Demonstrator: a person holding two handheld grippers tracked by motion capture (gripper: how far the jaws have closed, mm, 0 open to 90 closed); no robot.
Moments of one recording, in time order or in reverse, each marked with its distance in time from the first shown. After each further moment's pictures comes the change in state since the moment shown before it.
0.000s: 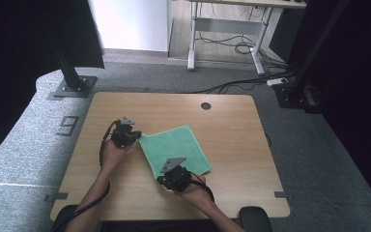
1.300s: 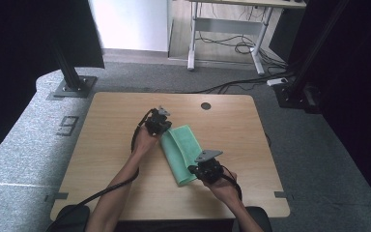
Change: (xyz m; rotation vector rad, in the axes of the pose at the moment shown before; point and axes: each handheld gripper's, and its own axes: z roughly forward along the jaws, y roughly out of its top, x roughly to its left) left arm -0.066 0.081 0.072 0.013 -0.035 0.176; right arm -0.055 -0.048 -0.065 -0.025 -0.175 0.126
